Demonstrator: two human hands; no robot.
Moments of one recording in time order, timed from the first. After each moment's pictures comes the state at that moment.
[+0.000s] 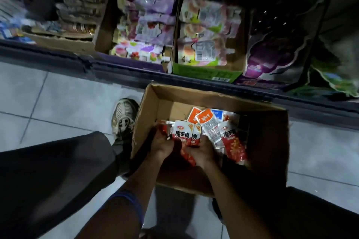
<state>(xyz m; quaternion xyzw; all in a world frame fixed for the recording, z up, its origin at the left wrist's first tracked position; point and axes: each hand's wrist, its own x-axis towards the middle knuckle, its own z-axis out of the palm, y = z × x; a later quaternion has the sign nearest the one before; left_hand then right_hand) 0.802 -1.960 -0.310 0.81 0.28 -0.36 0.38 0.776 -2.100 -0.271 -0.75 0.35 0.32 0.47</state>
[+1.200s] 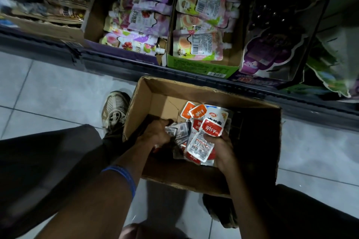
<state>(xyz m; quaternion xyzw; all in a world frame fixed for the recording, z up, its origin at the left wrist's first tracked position) 0.831 -1.960 -0.314 0.87 0.06 -0.40 0.29 0.773 -2.160 -0.275 -0.56 0.48 0.18 0.65</state>
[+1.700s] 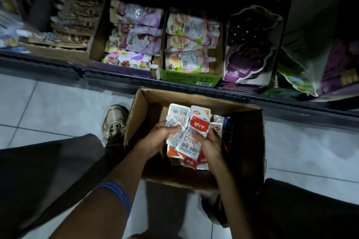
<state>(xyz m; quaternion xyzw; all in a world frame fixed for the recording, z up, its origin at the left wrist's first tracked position) 0.827 -1.973 -0.236 0.56 0.22 -0.43 0.67 0.778 -2.139 -0.229 -0.60 0.39 0.16 0.68</state>
